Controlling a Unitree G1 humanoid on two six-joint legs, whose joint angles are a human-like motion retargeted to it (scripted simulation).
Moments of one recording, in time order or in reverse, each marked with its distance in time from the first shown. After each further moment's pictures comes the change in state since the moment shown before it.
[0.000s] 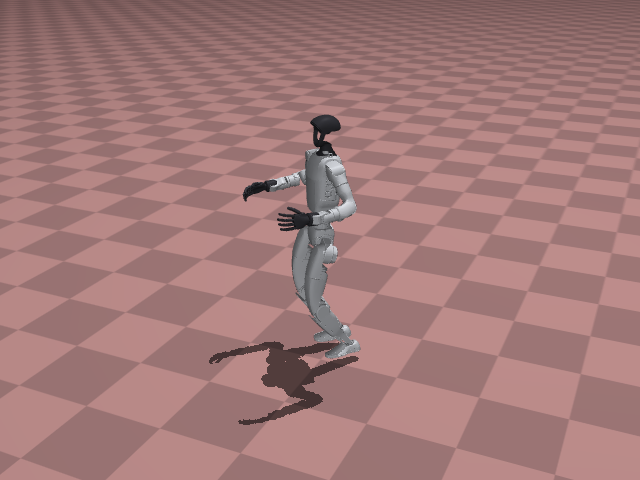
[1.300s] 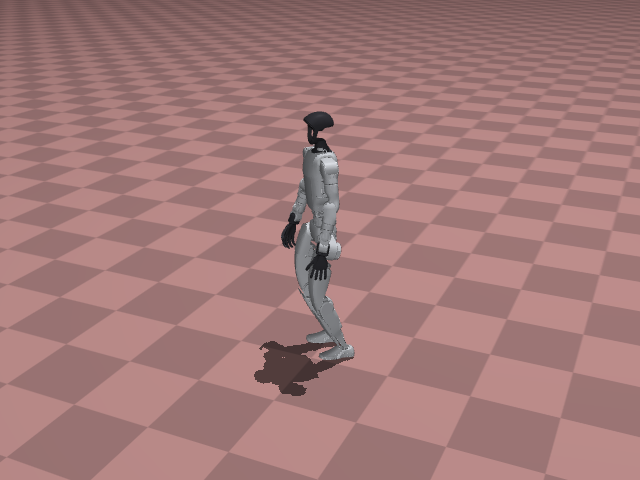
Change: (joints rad) left arm -0.242 -0.346 -0.505 1.277 0.502 0.182 -0.012; right arm -0.136 0.395 0.309 1.155 -0.096 0.091 0.036; waist -0.086 0.033 -0.042; left_leg -0.106 -0.008 -0.044 -0.209 0.051 -0.060; right_leg -0.099 0.034 -0.029 -0.224 0.028 0.046
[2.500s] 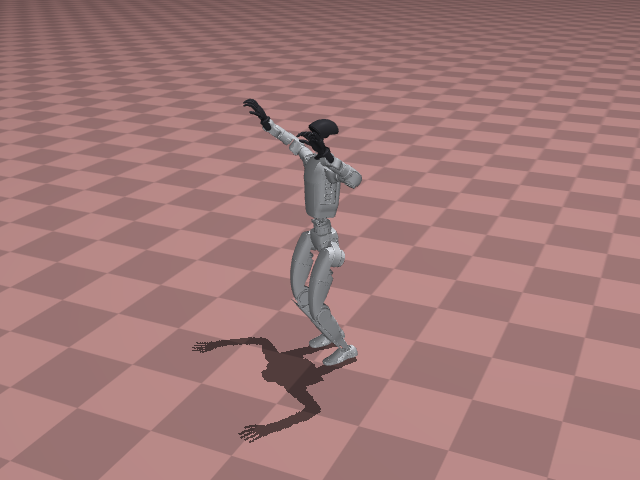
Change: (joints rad) left arm 0.419 1.331 1.260 -1.134 0.265 -0.088 0.450; right arm 0.221 -1.528 -1.138 -0.824 -0.270 -0.043 -0.454; waist 0.014 0.022 -0.173; left_leg -0.192 -0.055 -0.028 0.247 0.072 0.050; right_leg -0.193 -0.044 0.134 0.304 0.018 -0.009
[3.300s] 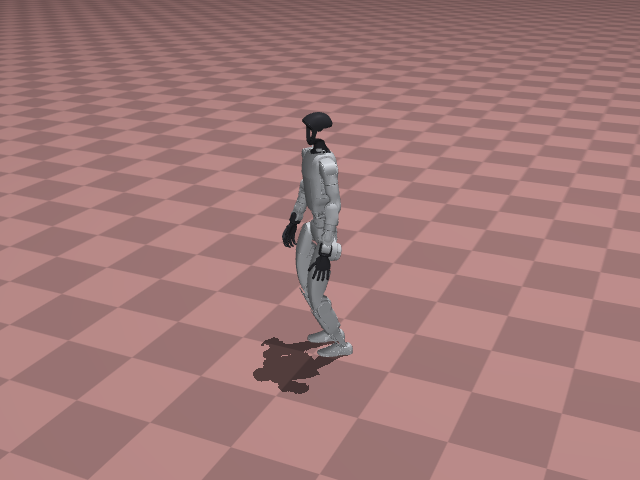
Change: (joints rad) left arm -0.366 -1.329 -1.235 1.101 -0.303 0.059 -0.429; right arm -0.168 1.493 1.120 0.792 0.236 0.012 0.430; waist 0.020 0.002 0.127; left_leg 0.112 0.030 0.011 -0.200 -0.121 -0.031; right_leg 0.135 0.079 -0.090 -0.304 0.009 0.053
